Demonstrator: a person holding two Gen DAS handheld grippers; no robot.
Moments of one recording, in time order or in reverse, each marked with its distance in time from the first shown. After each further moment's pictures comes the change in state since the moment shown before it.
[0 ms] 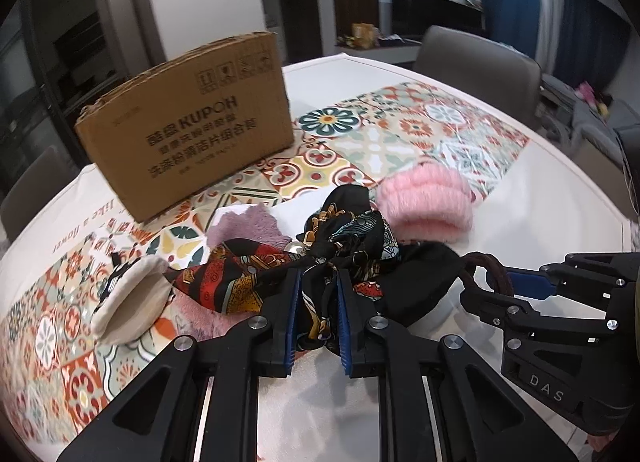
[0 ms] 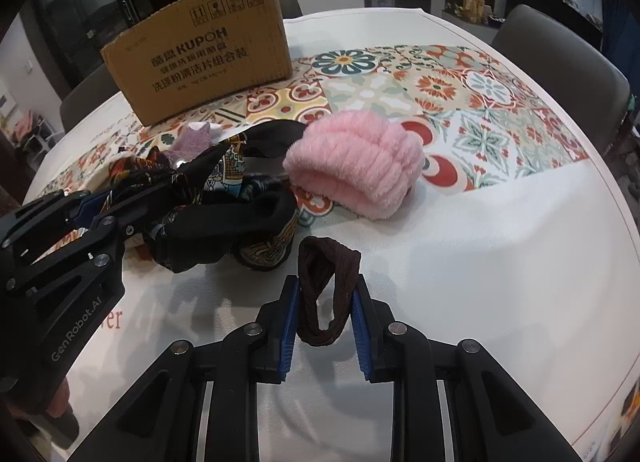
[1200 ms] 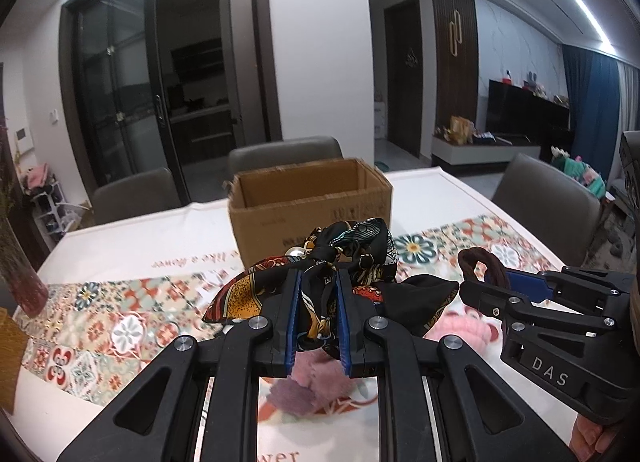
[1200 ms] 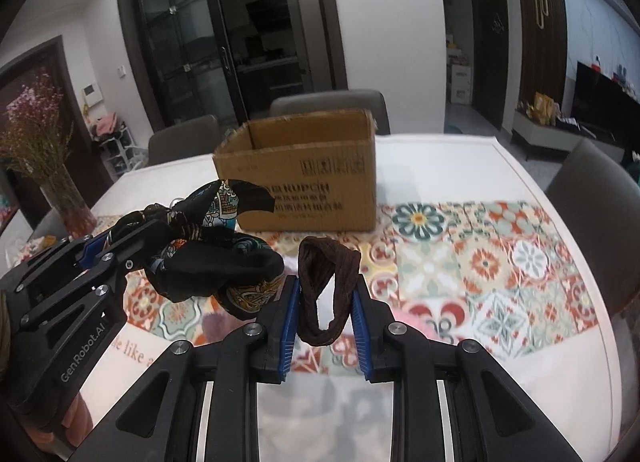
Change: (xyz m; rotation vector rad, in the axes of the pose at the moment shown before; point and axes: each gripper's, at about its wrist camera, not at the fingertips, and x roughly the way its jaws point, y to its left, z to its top) left arm -0.118 0.033 0.050 -0.262 -0.282 0.293; right arm -0.096 0.031 0.089 -0.238 -0.291 0.215
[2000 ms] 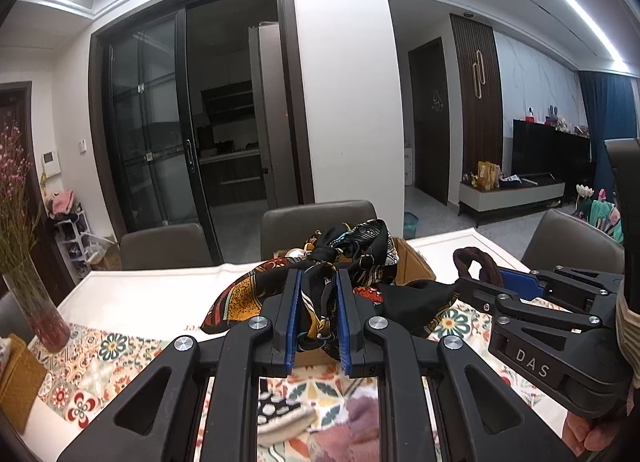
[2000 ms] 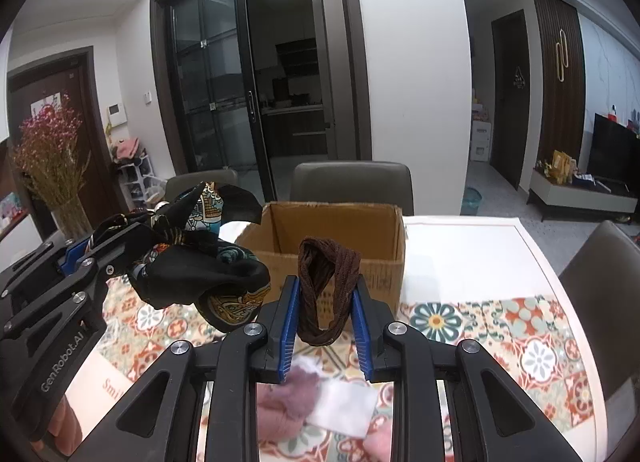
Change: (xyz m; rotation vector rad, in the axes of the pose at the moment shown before) left arm 0.011 0.032 0.066 -0.020 -0.170 0.098; right arm 0.013 0.018 0.080 -0.088 -0.172 0.046
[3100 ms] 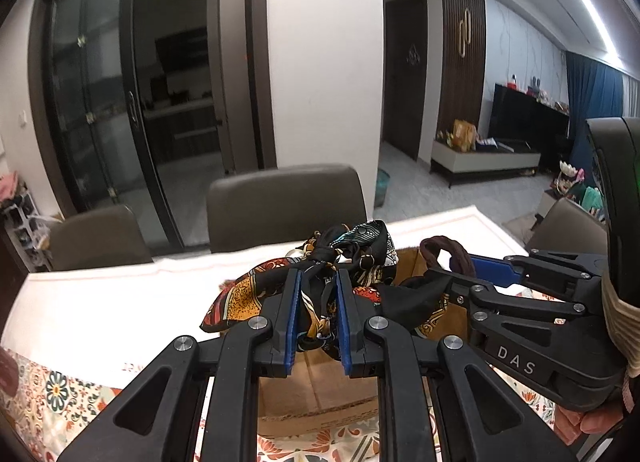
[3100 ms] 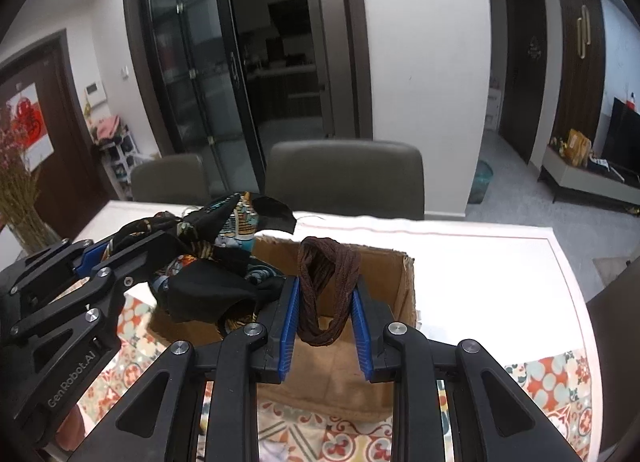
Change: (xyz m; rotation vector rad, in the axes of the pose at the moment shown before) left arm 0.210 0.013 0.048 0.003 0.238 -0.173; right arm 0.174 -0.045 0.080 0.000 0.186 0.010
